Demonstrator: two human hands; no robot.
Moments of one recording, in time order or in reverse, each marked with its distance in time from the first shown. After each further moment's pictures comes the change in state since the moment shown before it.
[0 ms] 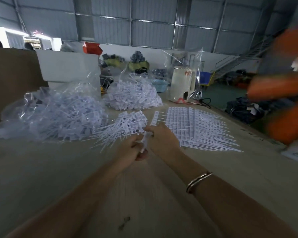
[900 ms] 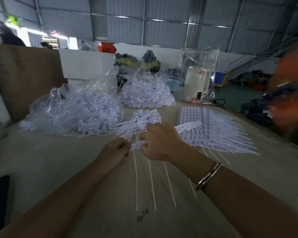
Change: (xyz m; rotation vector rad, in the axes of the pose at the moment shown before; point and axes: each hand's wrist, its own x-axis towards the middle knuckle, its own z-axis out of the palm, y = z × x) left_hand -0.032 -0.019 -0.080 0.412 0.192 0.075; right_hand -0.011 -0.045 0.002 -0.640 -0.047 -0.634
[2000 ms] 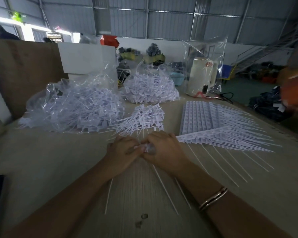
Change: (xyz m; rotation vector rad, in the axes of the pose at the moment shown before) left_hand -0.006 0.016 0.011 0.305 -0.060 0.241; right_hand -0.023 0.004 0.056 0.422 0.248 0.084
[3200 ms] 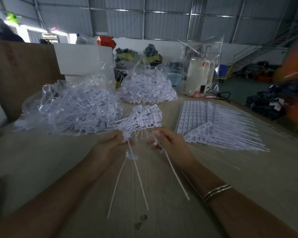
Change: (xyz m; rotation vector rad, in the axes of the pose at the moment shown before) left_hand -0.002 -0.019 -0.013 -1.010 -0.017 -0.187; right_hand -0.004 0.010 -0.006 0.920 0.095 0.364
